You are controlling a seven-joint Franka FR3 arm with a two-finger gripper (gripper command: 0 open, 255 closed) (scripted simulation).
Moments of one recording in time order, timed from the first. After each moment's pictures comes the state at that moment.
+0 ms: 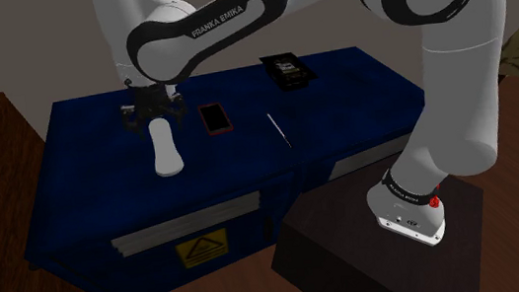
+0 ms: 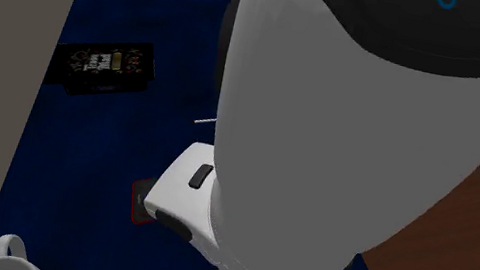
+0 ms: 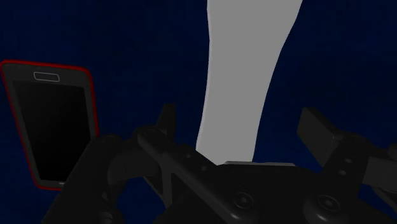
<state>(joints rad) 0.20 0.48 0.35 -1.58 -0.18 2.05 1.06</state>
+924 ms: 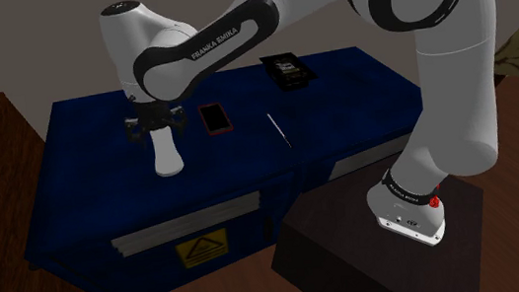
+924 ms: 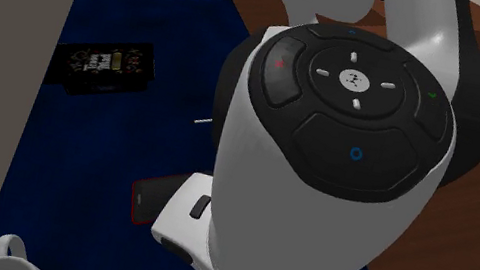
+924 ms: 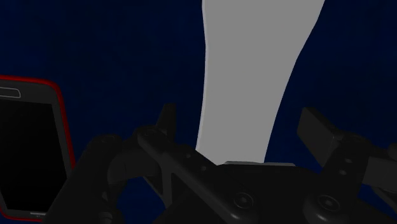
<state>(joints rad) 0.21 0.54 0.34 -1.60 -0.20 2.12 1.07</state>
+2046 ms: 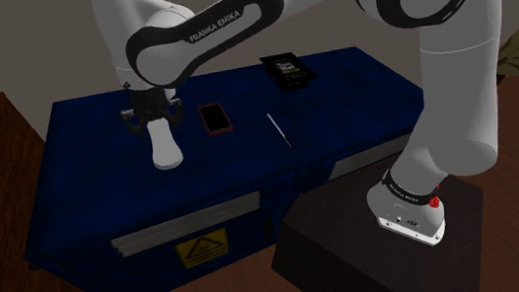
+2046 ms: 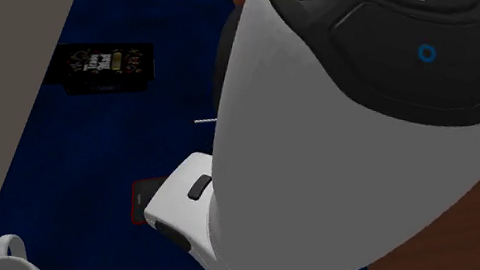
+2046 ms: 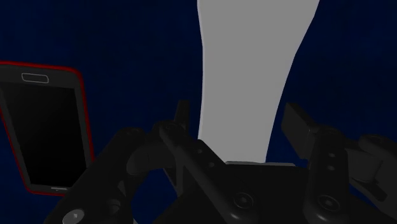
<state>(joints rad) 0.21 0.50 0.35 -1.57 -0.18 2.06 1.06</state>
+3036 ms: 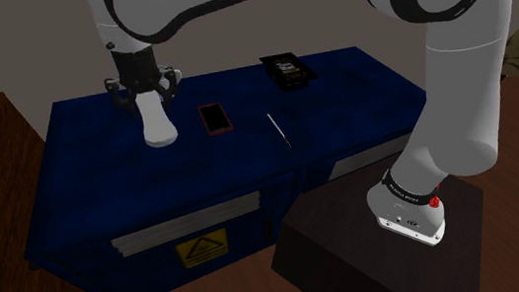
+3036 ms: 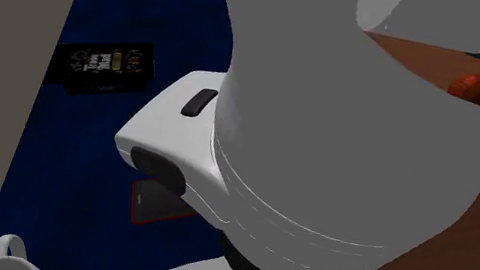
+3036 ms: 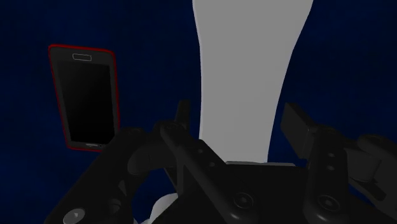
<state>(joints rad) 0.21 0.46 0.36 -1.44 -0.16 1.88 1.05</state>
